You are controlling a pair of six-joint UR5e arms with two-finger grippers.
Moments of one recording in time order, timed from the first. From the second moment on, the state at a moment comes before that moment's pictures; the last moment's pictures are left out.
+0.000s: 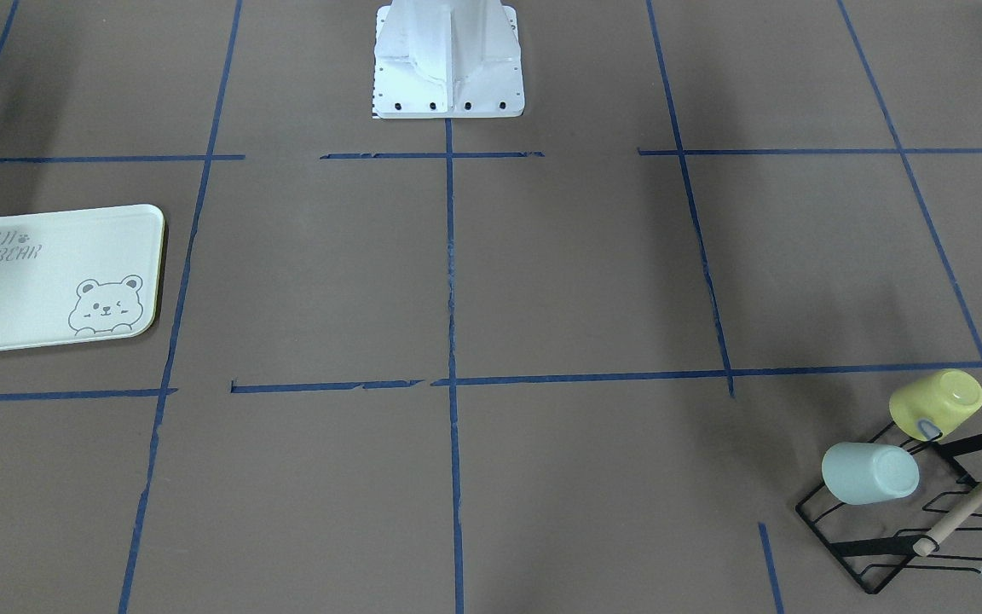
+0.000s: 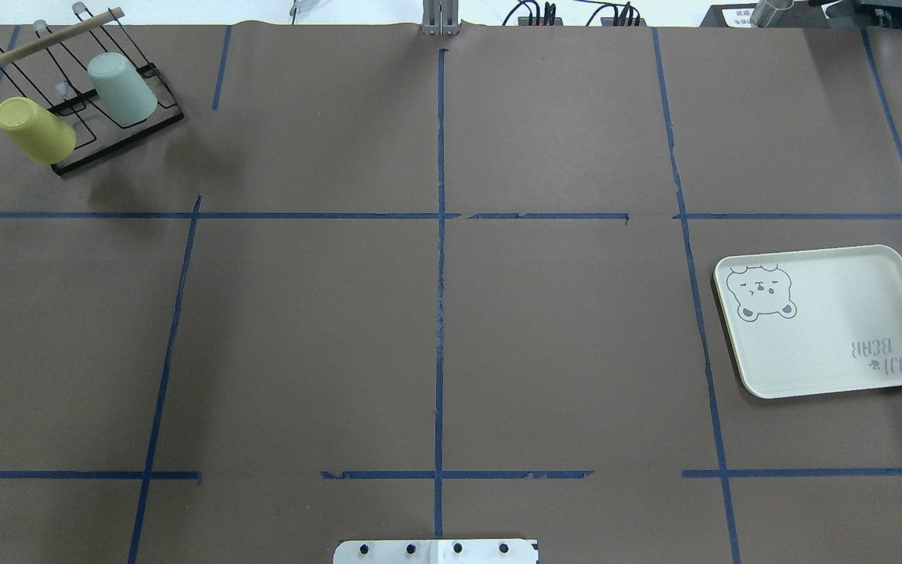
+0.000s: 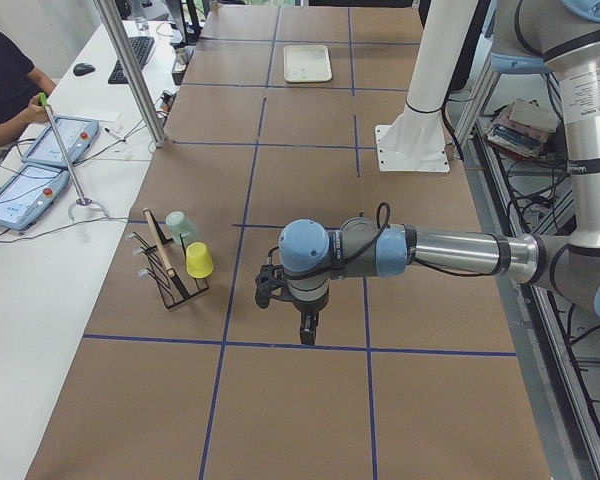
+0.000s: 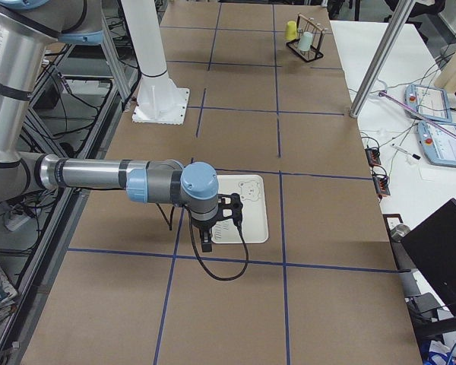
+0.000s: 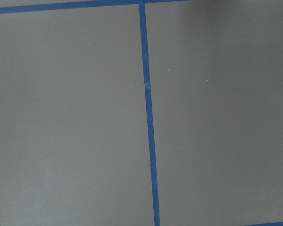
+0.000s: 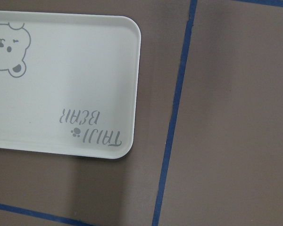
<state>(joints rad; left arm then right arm) -1.57 -1.31 -1.91 -1.41 -2.38 0.14 1.56 -1.96 1.97 -1.59 2.39 -0.15</state>
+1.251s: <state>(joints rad) -1.56 -1.31 -1.92 -1.41 -2.40 0.13 1.56 -1.96 1.96 -1.58 2.39 -0.16</state>
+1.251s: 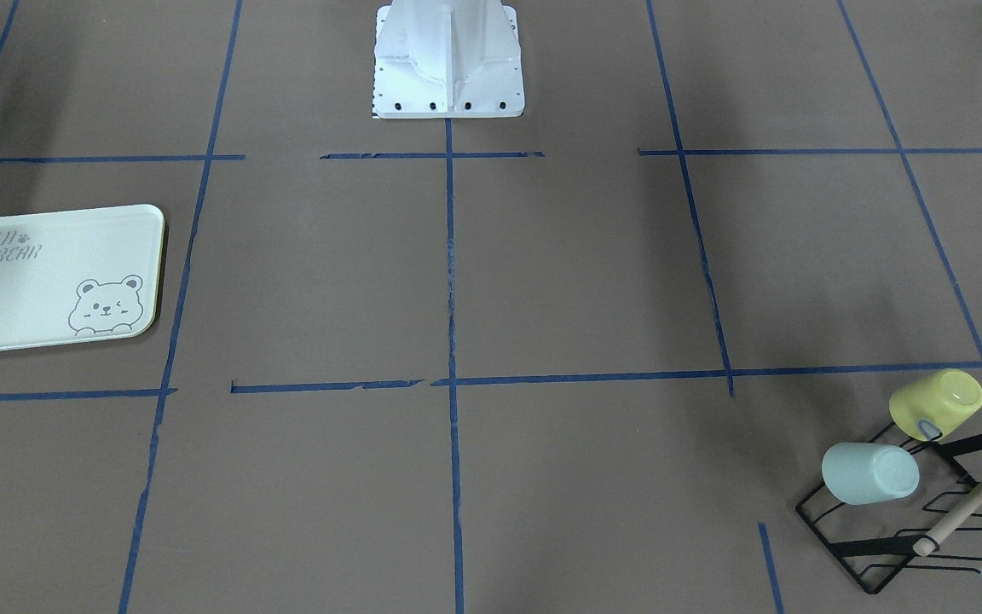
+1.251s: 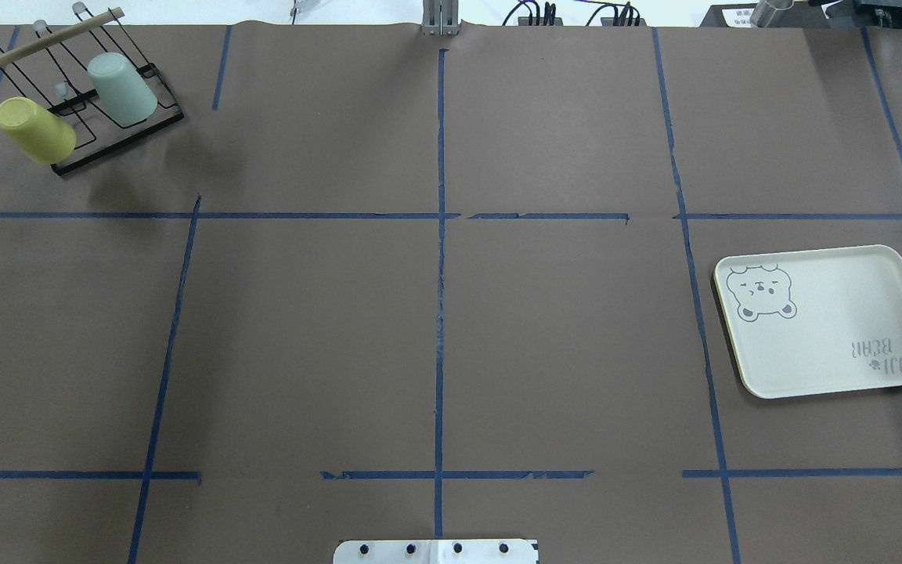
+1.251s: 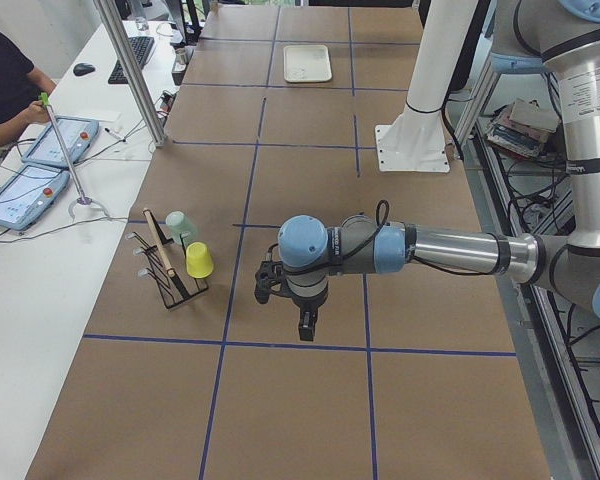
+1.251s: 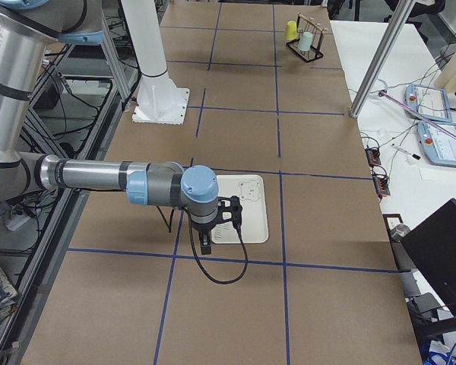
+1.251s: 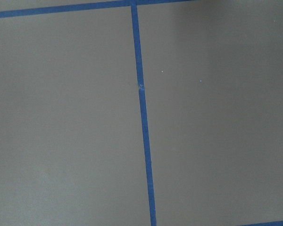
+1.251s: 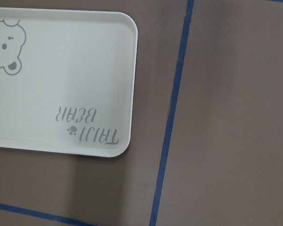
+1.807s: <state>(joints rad) -1.56 -1.31 -1.91 -1.41 -2.45 0.14 1.56 -1.96 1.96 -1.58 2.39 -0.16</state>
